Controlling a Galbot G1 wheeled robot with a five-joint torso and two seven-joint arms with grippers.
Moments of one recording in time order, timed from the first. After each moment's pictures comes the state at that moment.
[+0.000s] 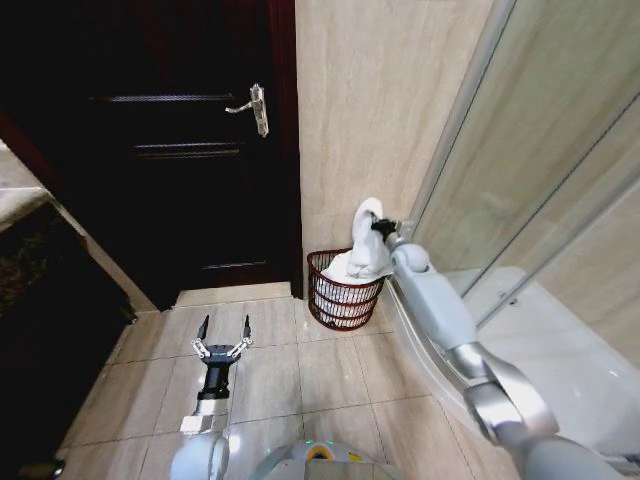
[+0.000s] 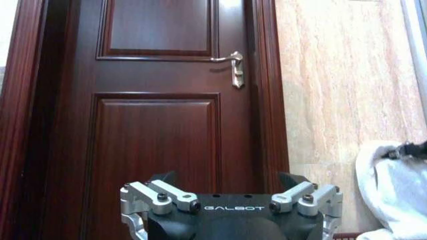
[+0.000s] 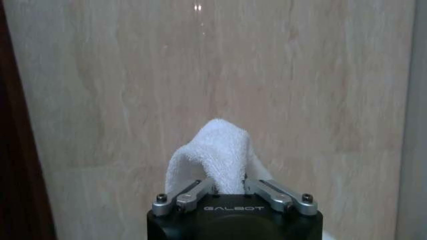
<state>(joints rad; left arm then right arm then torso) 1.69 -1.61 -0.69 -1.94 -0.07 -0.61 0.12 -0.41 1.29 0.14 1.16 0.52 -0.16 0.05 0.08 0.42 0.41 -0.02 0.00</state>
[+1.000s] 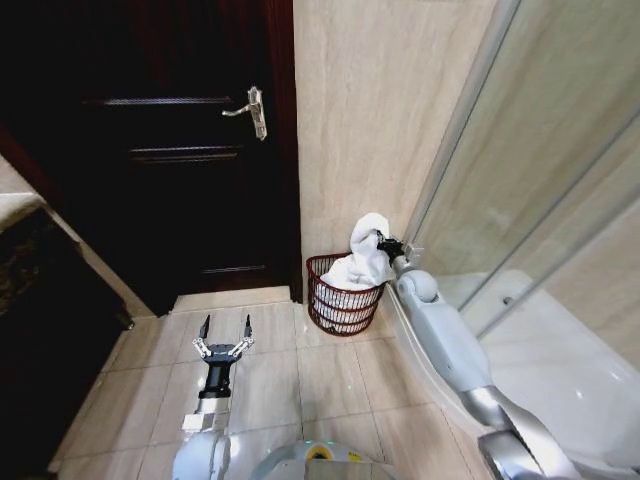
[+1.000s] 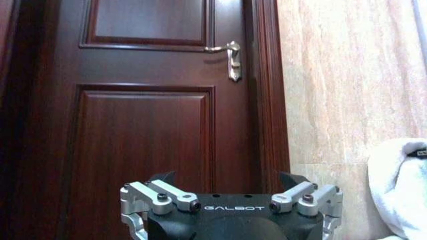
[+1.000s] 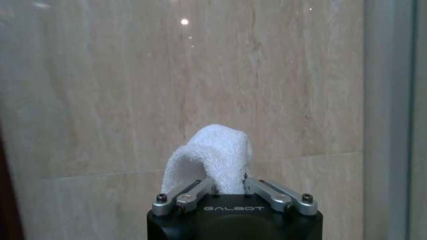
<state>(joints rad) 1.68 -1.61 -0.67 -1.93 -0.07 -0.61 0.13 -0.62 1.21 0.21 1.42 0.54 -0.15 0.09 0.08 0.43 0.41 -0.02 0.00</state>
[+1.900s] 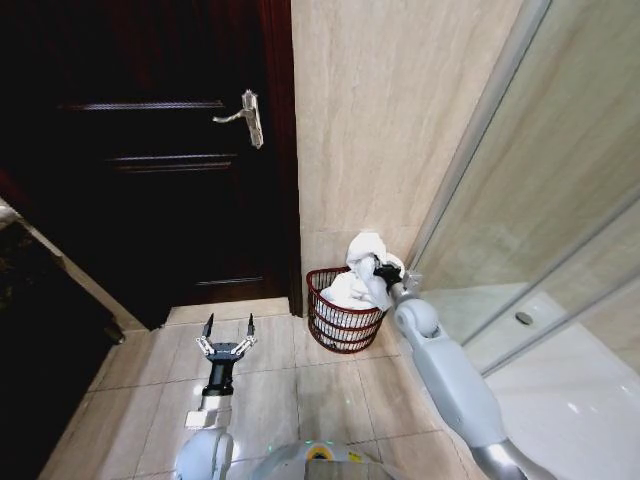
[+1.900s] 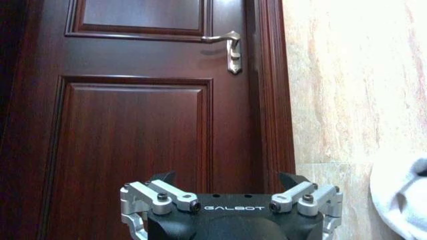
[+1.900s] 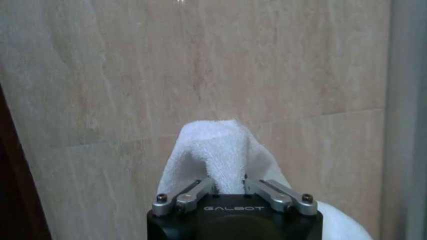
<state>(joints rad) 1.67 -1.61 -0.67 -1.93 -0.07 -0.60 0.14 -0.79 1.24 0.24 1.58 0.51 -0.22 0.17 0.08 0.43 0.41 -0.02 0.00</state>
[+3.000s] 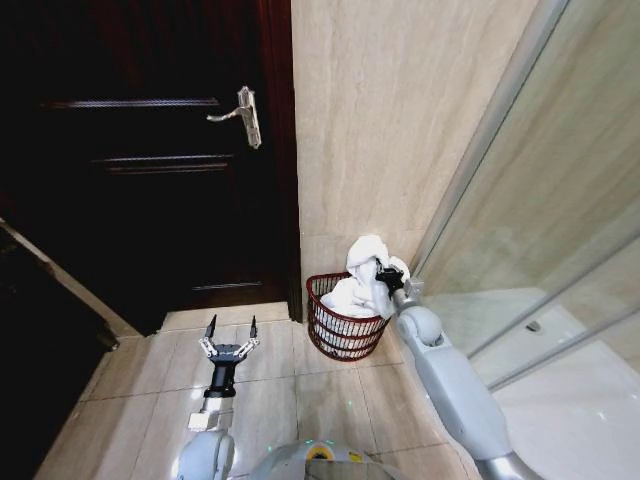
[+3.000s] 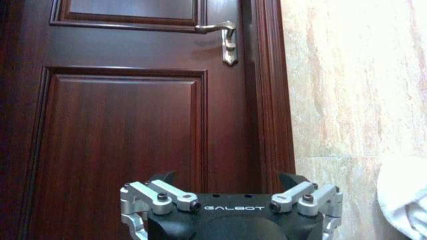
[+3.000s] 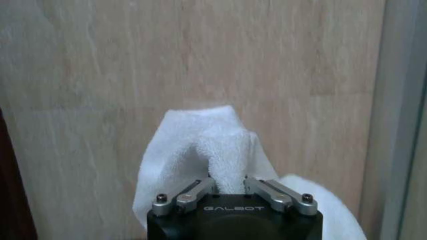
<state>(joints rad) 1.67 -1.61 -0.66 -1.92 -0.06 -0.61 0.14 -0.94 1.21 0.29 1.67 0.44 -0.24 0.14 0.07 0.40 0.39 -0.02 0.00</state>
